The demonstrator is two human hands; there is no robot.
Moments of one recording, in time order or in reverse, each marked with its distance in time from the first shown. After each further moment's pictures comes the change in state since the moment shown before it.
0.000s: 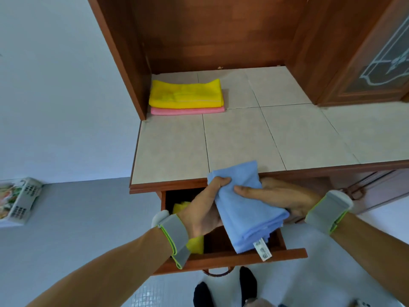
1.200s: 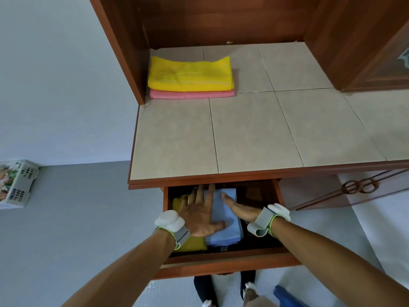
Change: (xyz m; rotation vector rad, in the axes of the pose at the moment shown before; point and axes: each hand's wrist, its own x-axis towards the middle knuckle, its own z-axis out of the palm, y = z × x) left_hand 0.054 -0.046 -0.086 1.728 0.260 -0.062; right_hand 0.114 0.074 0.072 -0.060 -0.080 0.295
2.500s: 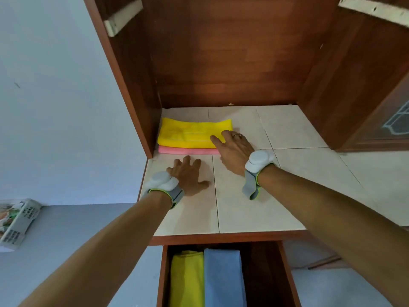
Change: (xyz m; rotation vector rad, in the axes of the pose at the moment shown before) left_hand 0.048 -0.011 -0.216 0.186 0.386 -0.158; right_hand 0.003 -0.223 -0.143 -1.384 0.948 -0.593
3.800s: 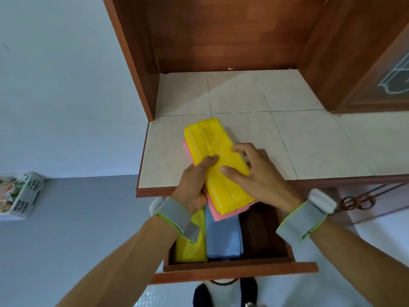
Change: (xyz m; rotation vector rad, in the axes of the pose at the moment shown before) left_hand -0.117 0.049 0.050 -2.091 -0.220 -0.376; right_hand -0.192 -0.063 -0.041 0.995 -0.010 0.382
